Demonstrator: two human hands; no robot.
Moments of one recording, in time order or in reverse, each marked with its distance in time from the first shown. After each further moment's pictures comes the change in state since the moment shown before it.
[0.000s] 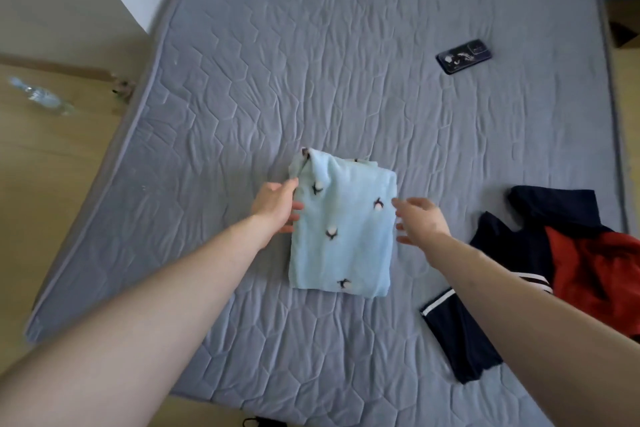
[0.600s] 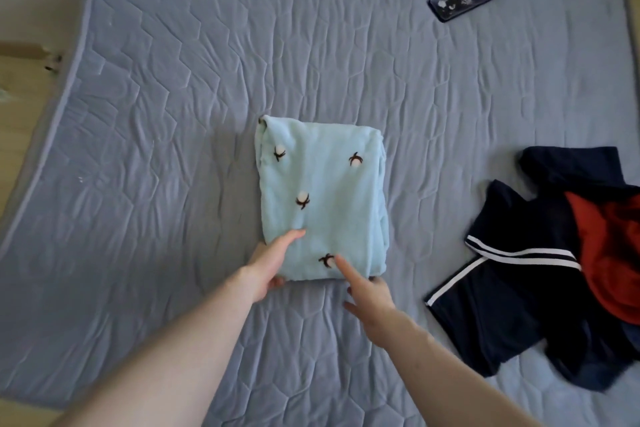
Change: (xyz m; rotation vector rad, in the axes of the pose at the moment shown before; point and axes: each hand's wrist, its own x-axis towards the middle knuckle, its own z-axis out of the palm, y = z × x) left_hand 0.048 -0.148 0.059 -0.106 -0.158 -0.326; right_hand -0.004 0.154 0.092 0.404 -0.168 0.338
